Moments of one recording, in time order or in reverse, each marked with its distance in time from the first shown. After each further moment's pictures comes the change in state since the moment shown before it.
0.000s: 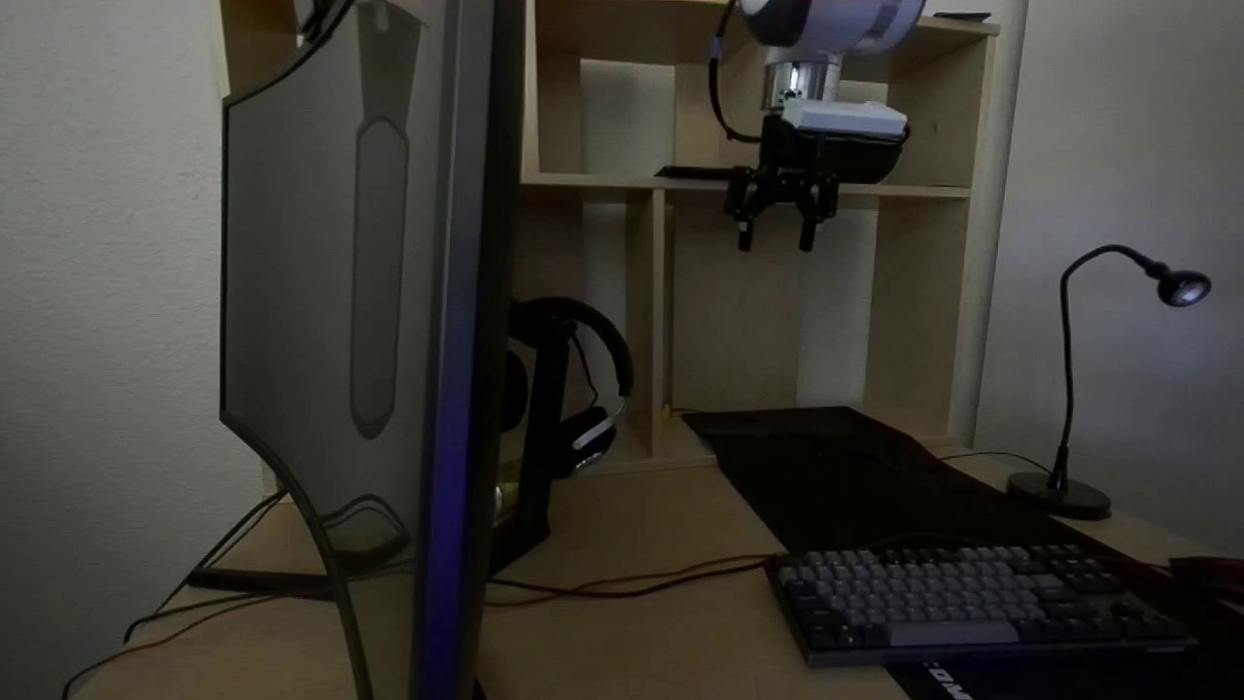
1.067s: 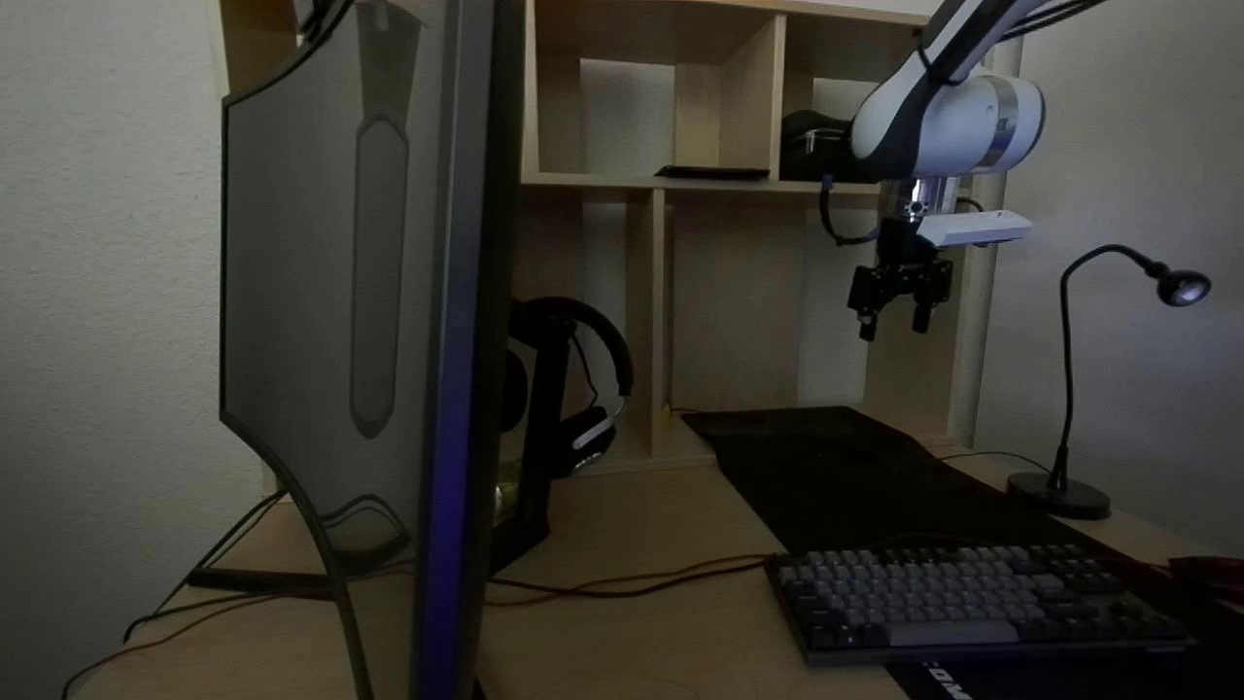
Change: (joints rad) arm -0.172 0.094 -0.096 -0.171 -0.025 0.254 -0.263
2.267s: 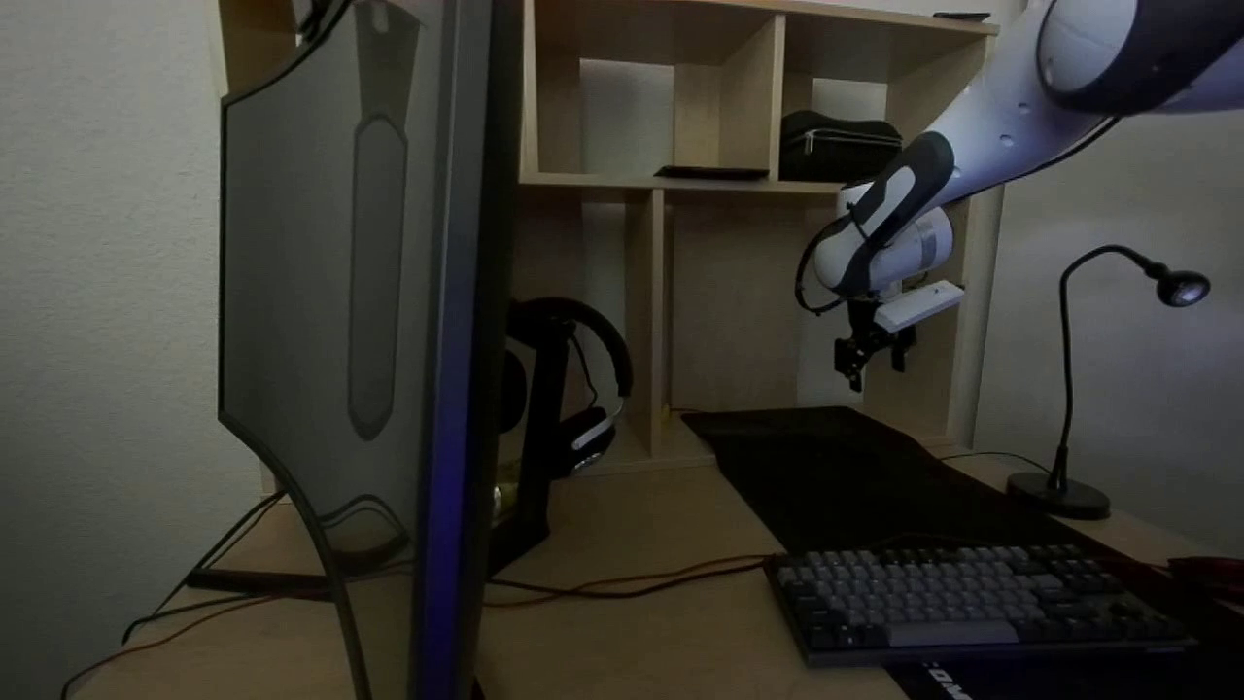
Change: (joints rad) arm 0.004 0.573 -0.067 0.629 -0.202 -0.017 0.101
